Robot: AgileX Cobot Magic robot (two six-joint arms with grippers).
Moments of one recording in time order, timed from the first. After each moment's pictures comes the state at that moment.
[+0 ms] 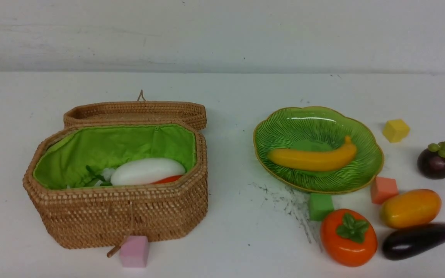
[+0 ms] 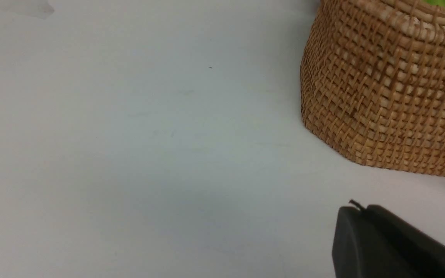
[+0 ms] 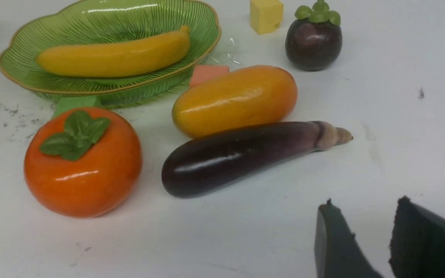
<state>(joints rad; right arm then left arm) -0.03 -0.01 0.01 -0.03 0.38 0.08 0.07 -0.01 0.03 0.13 0.41 -0.27</state>
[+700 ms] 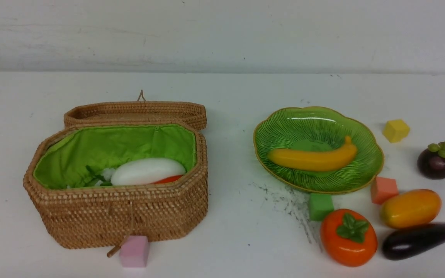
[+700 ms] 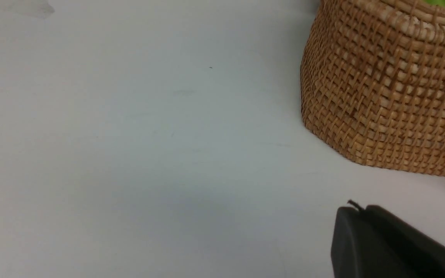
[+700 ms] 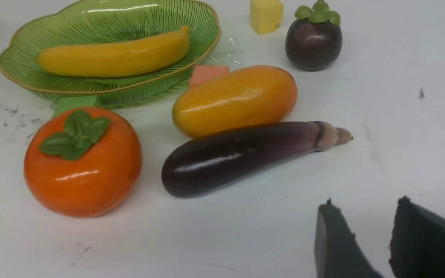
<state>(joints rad) -0.03 -0.01 0.01 -0.04 0.38 0.08 0.07 -0.01 0.03 0.13 0.41 -0.27</state>
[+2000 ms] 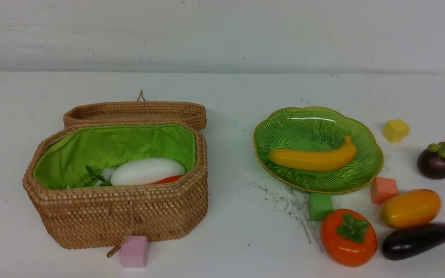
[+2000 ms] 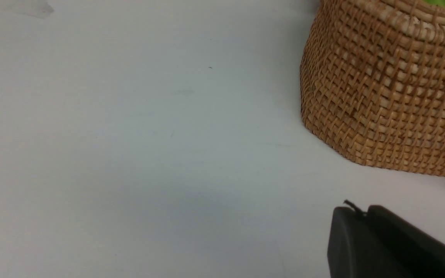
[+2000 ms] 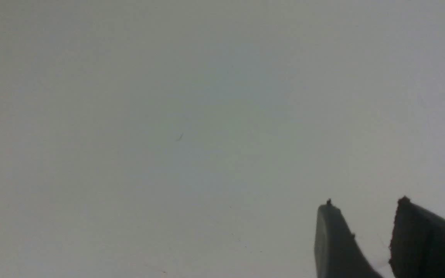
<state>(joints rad) -0.03 0.04 -0.25 0.02 -0.11 0.48 0.07 -0.01 0.03 0.13 0.41 -0.27</state>
